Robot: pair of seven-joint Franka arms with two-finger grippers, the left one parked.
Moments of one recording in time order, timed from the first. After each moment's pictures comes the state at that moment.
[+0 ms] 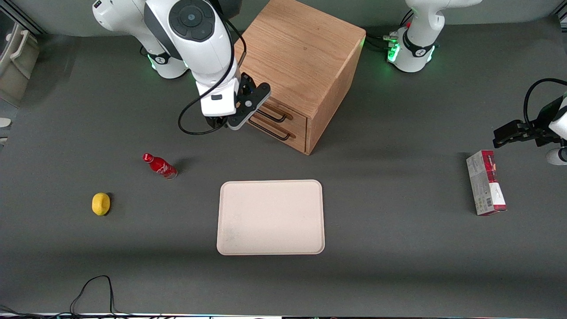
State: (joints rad) arm 0.70 0.24 -0.02 -1.48 0.04 1.63 -0.21
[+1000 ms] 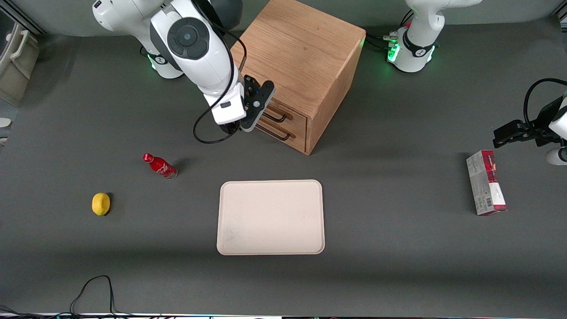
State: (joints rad) arm 0.70 0.24 -0.04 -1.60 0.17 1.77 -0.38
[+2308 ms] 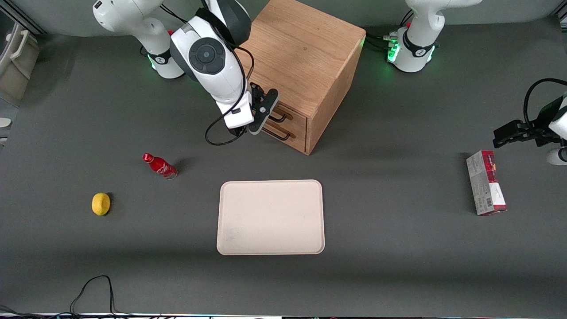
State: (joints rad) arm 0.74 0.21 -0.04 -1.77 0.17 1.90 -0.38
